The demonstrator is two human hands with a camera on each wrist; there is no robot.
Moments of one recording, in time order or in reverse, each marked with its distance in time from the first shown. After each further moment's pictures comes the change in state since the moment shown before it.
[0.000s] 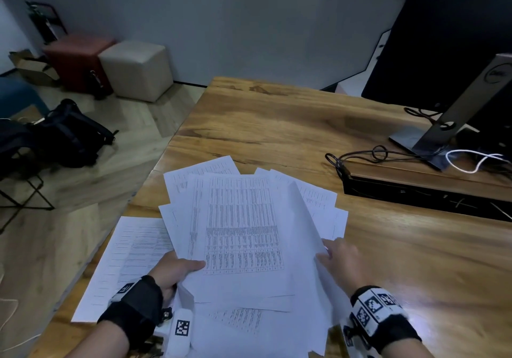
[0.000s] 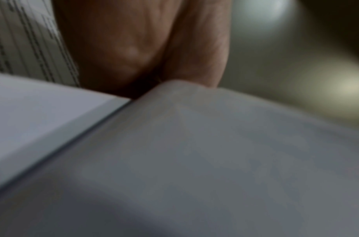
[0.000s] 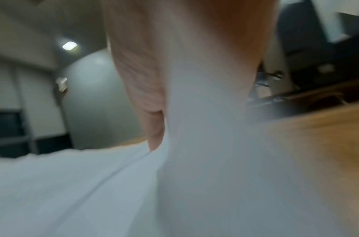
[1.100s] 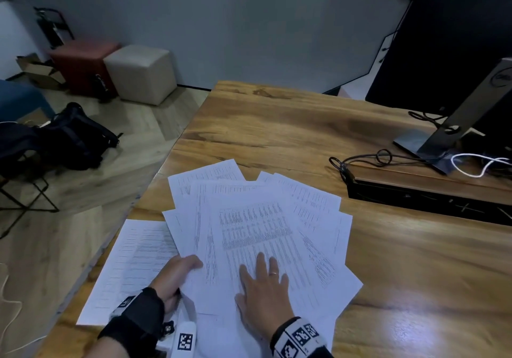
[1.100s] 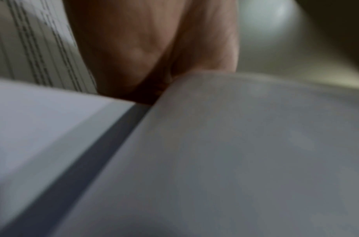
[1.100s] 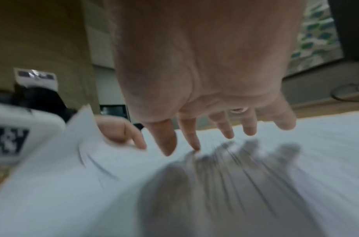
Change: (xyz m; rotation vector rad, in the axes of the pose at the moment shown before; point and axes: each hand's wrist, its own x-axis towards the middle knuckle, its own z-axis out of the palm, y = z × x) left_hand -0.016 0.002 0.005 -0.016 0.020 0.022; right_hand -0.067 -0.129 0.076 -0.322 -0.308 -0.263
